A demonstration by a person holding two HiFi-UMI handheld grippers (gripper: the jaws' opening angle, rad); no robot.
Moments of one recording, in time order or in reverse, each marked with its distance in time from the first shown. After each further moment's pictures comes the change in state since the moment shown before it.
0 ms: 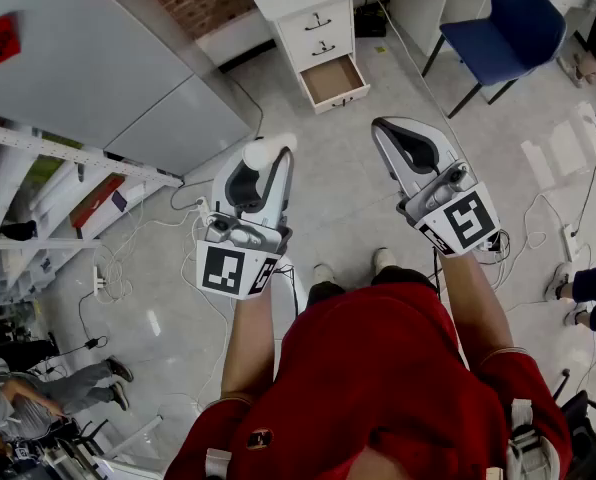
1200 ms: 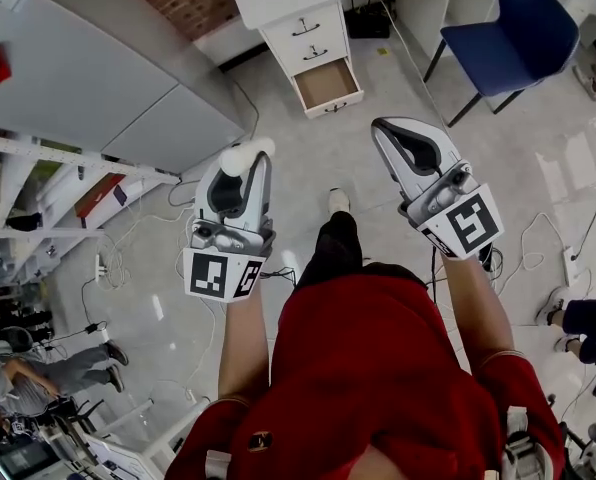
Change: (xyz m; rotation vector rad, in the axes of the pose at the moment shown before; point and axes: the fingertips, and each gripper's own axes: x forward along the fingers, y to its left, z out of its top) left arm 0.099 -0.045 -0.027 0.033 0.042 0.116; right arm -0.053 -0.129 -0.010 0.026 -0.036 0.073
